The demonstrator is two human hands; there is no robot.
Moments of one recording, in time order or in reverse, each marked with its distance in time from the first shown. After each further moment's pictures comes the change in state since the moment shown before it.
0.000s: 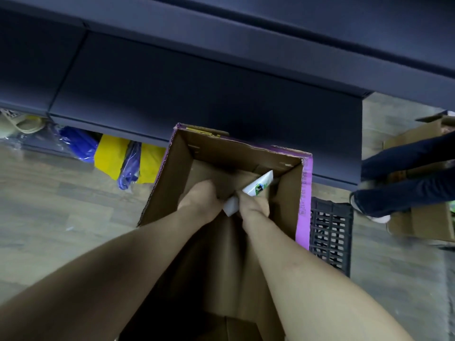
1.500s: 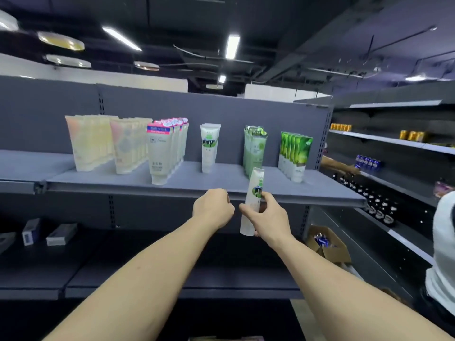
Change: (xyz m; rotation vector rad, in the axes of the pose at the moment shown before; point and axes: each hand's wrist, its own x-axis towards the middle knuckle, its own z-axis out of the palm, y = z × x) left_hand -0.360 0.193 -0.388 0.120 0.864 0.700; right_hand -0.483 -0.254 -0.258 0.109 0.350 -1.240
